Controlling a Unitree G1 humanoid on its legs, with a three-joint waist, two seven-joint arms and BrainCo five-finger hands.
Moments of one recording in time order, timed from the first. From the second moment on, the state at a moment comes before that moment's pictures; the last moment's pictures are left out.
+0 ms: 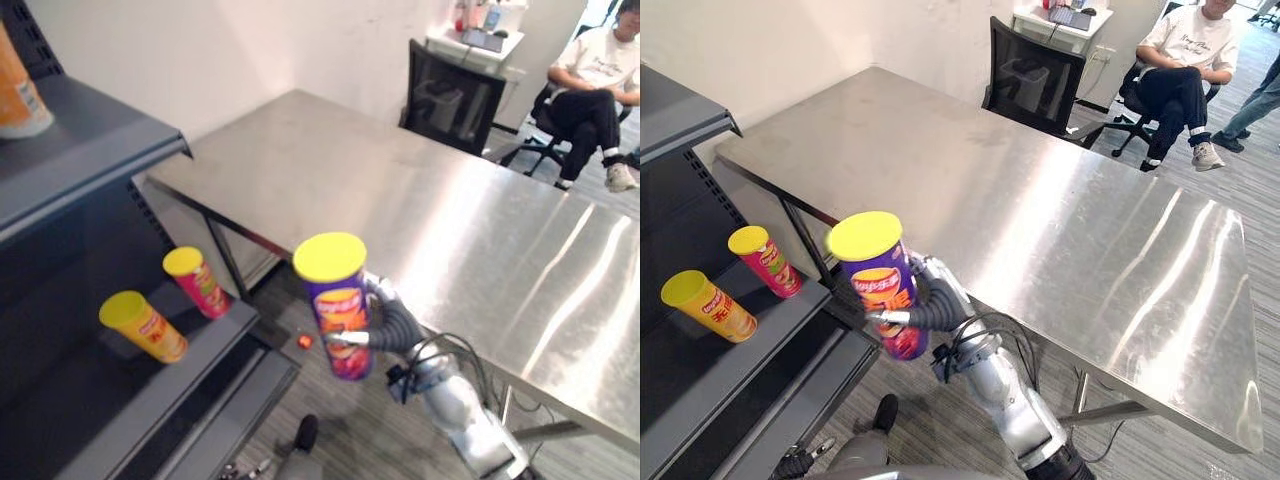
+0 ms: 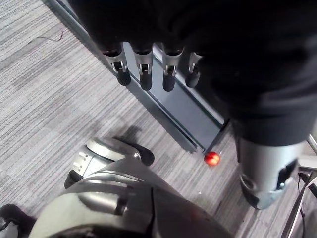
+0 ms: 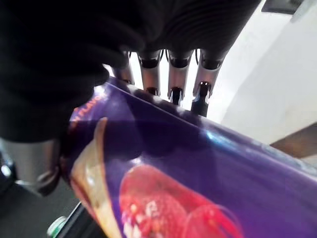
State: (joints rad) left arm 0.22 0.16 0.08 1.00 -0.15 -0.11 0.11; right arm 0.00 -0.17 0.58 -0.27 -0.30 -0.23 -0.07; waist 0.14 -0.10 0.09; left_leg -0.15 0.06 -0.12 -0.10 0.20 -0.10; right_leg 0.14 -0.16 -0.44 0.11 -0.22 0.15
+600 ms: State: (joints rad) left arm 0.23 0.16 0.06 1.04 -0.16 -0.12 0.13; right arm 0.04 -0.18 0.67 -0.26 -0.16 -0.23 0.01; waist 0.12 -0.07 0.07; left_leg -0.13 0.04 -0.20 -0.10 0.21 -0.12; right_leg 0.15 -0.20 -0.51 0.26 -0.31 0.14
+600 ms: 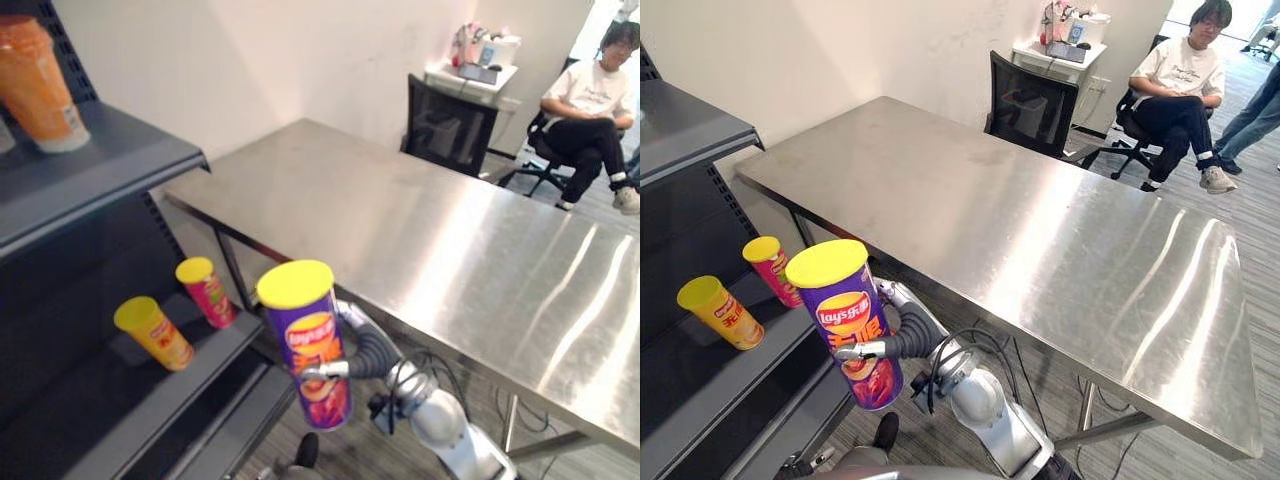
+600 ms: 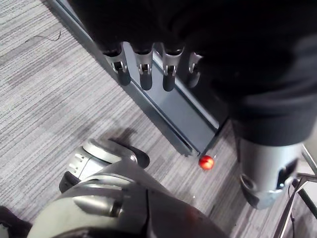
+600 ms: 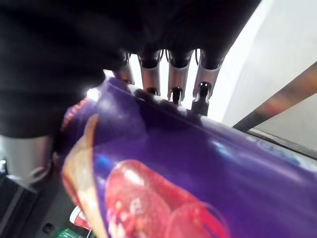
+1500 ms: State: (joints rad) left arm 0.27 0.03 0.22 1.07 -0.35 -0.13 0.10; right arm 0.23 -0.21 0.45 -0.24 -0.11 -0.25 -0.01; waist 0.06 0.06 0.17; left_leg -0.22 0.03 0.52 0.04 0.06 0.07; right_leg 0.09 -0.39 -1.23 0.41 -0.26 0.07
